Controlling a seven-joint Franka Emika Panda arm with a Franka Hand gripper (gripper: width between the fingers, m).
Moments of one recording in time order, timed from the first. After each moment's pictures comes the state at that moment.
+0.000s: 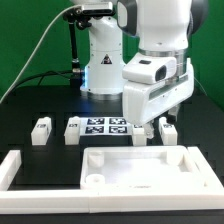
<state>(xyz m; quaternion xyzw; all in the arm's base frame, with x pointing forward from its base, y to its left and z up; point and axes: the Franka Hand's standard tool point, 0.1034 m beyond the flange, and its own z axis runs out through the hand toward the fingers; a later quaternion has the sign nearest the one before) 0.521 0.085 0.068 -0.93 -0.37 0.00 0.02</state>
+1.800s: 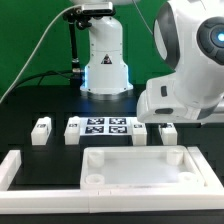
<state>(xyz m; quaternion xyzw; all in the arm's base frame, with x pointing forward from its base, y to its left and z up) 0.463 0.137 0.050 -0.91 0.02 0.41 0.01</state>
